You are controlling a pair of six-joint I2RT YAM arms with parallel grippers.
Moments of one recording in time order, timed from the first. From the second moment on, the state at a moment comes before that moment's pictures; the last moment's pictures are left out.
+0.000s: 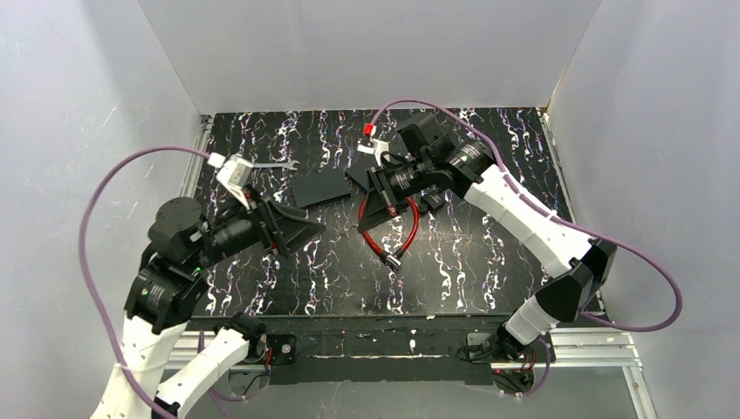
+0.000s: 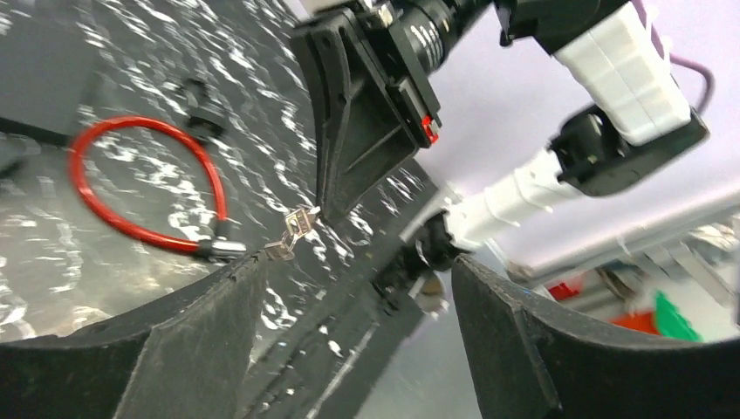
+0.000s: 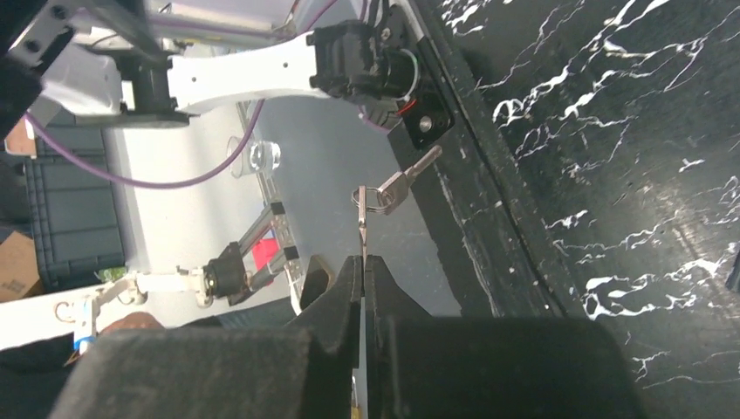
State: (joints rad) left arm -0.45 0.67 1.21 -0.67 0.48 -0.54; right arm 0.80 1.58 1.71 -0.93 -0.84 0.41
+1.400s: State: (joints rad) left arm -0.47 0.82 0.91 -0.12 0.88 -0.91; right arm 0.80 1.40 1.55 -0.65 -0.96 0.55
